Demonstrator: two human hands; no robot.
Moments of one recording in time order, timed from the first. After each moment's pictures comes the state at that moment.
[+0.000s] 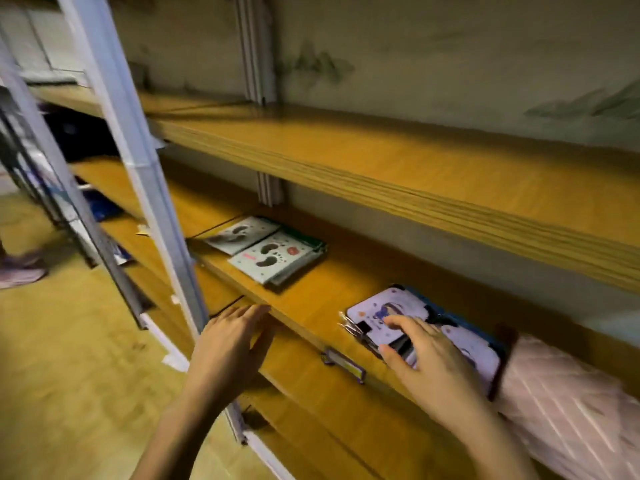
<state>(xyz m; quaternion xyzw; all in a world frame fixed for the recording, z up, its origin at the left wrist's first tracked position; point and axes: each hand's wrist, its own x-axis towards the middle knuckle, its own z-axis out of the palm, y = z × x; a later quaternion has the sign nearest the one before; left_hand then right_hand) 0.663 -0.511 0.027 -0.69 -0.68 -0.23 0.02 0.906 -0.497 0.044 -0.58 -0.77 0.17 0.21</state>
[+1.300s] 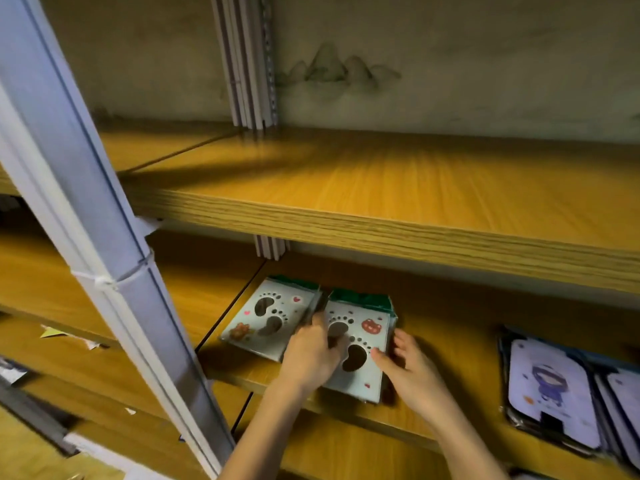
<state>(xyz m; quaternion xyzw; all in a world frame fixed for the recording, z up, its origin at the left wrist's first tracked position) 0.538 -0.270 -0.005 -0.75 -0.57 -0.19 -0.28 0.674 -0.336 0.001 -0.72 -0.44 0.40 0.35</state>
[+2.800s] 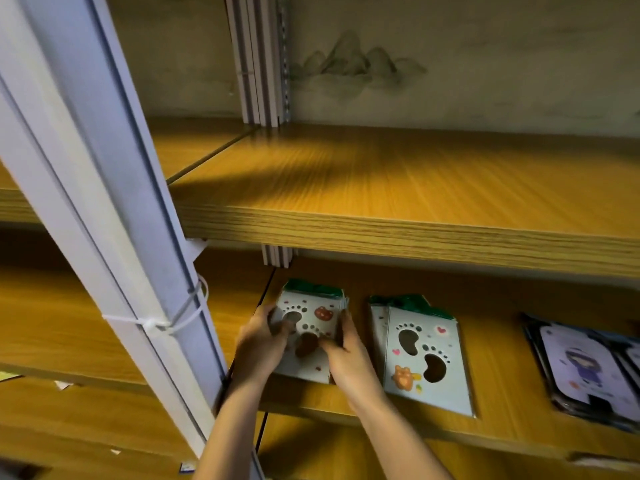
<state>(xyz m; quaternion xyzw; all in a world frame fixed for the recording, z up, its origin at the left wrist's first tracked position) 0.430 -0.197 -0.011 -0.66 -0.61 -0.27 -0.34 0.537 -0.260 -0.014 -0.64 -0.37 0.45 0.49</state>
